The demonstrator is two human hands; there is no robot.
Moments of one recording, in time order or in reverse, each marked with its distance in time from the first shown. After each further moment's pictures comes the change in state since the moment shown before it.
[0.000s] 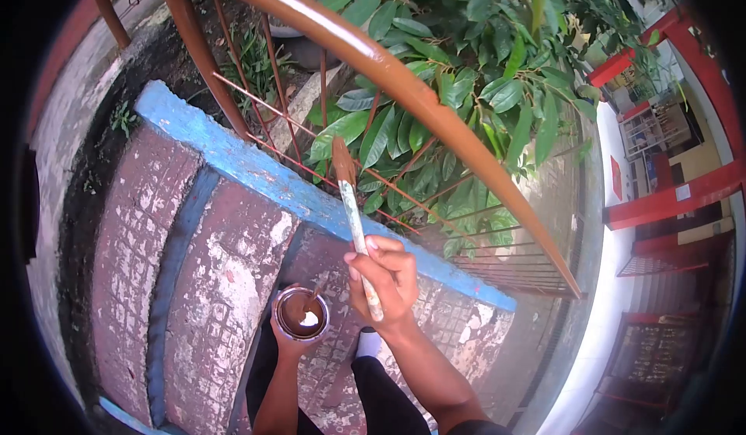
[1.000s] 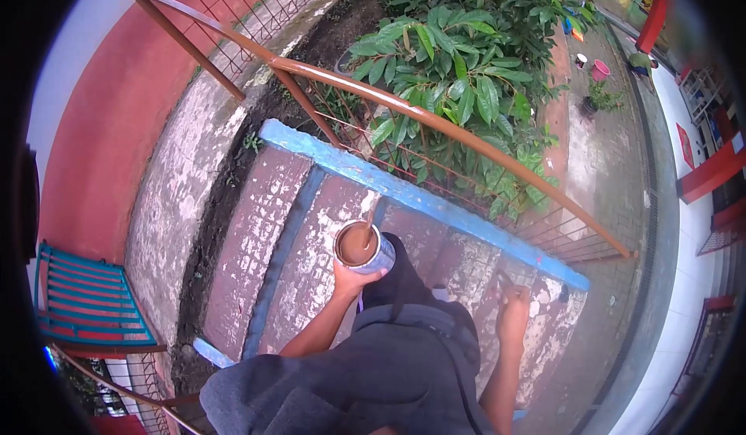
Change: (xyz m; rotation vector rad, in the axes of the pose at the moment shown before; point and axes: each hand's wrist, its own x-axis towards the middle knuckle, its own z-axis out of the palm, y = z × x) left_hand -0.151 0.336 0.045 0.125 -0.114 0.108; right_hand -0.096 -0.202 -0.430 -0.477 -0.367 0.908
